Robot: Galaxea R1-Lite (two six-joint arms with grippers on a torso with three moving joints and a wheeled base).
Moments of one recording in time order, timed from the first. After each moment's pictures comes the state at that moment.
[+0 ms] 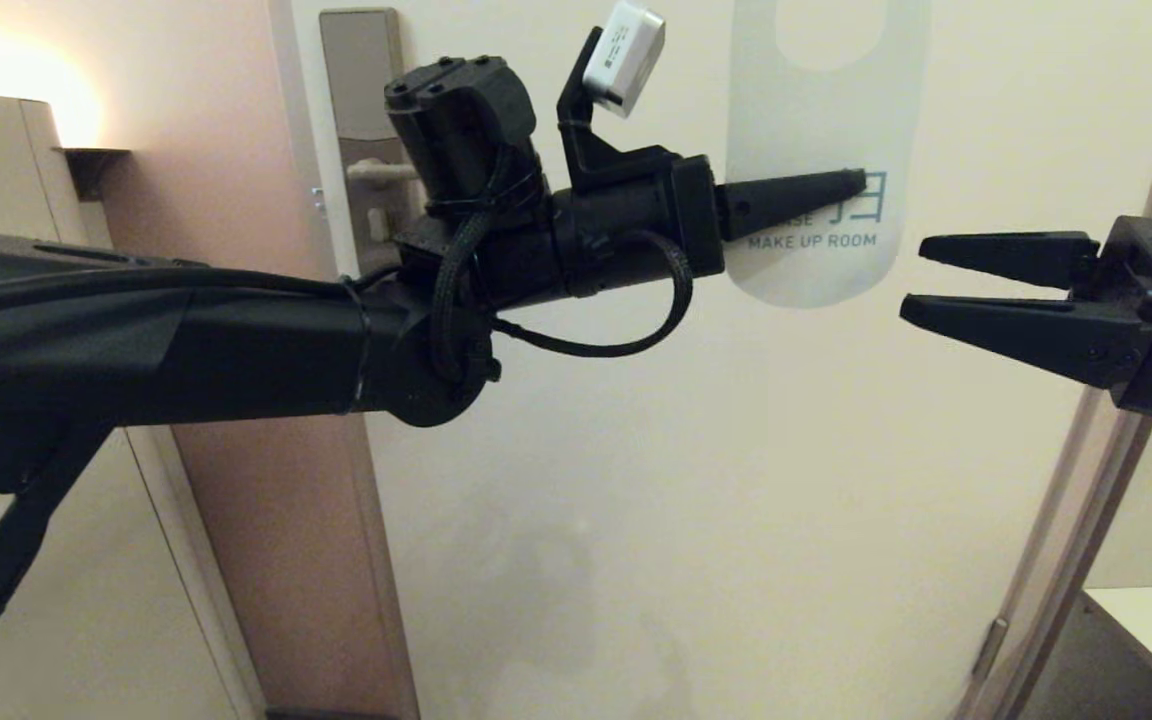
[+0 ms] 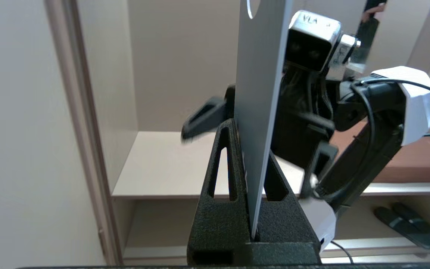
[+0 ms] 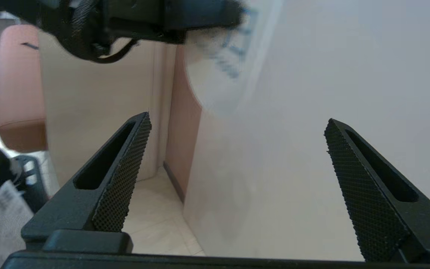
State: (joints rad) left arm -0.72 2.09 -1.65 -0.83 -0.91 -0.58; right arm 0.24 1.31 -0.96 -0.25 0.69 -0.06
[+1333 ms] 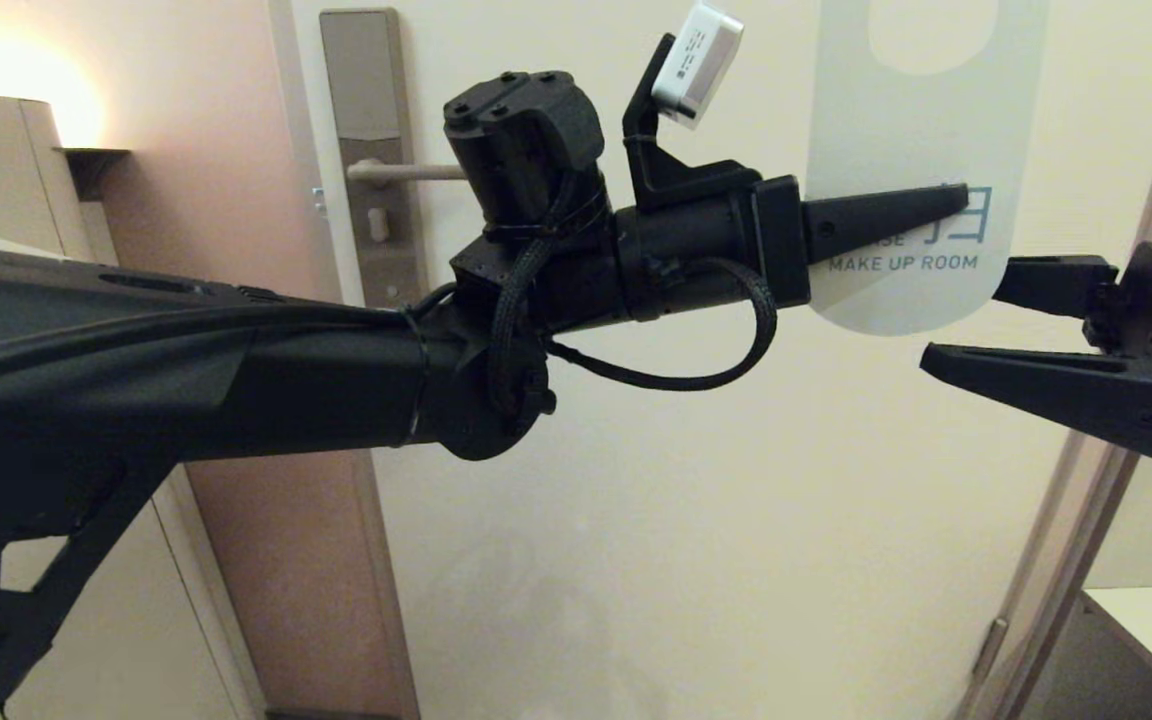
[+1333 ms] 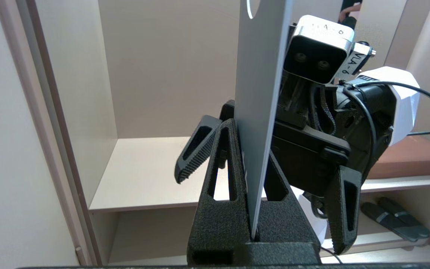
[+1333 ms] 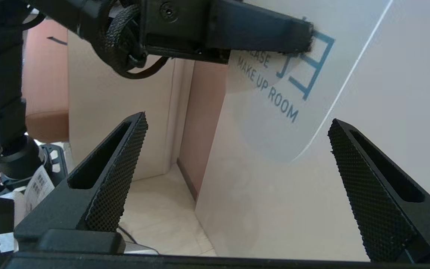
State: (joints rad) left arm -0.81 2.12 -1.67 -0.87 -0.89 -0.58; right arm 0.30 1.24 -0.90 -0.25 0.69 -0.06
